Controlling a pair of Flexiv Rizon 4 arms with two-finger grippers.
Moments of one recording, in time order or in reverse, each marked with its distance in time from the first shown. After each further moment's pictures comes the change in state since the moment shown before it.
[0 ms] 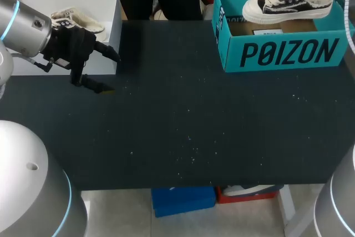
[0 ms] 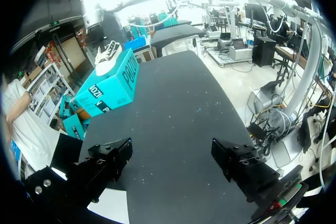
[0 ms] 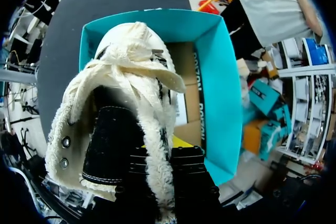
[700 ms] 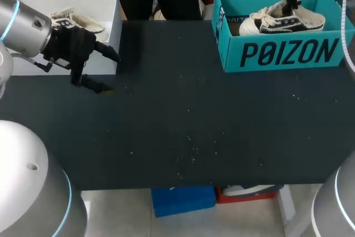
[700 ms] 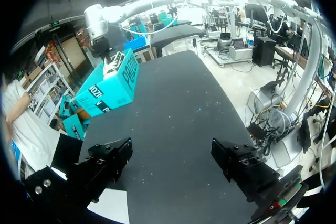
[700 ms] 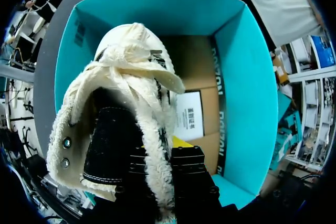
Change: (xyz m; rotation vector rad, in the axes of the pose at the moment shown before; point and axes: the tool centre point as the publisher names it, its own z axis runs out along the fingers) left arm 0.000 0.000 0.000 0.000 0.000 0.000; right arm 0.019 0.001 0.074 -0.064 0.062 -0.022
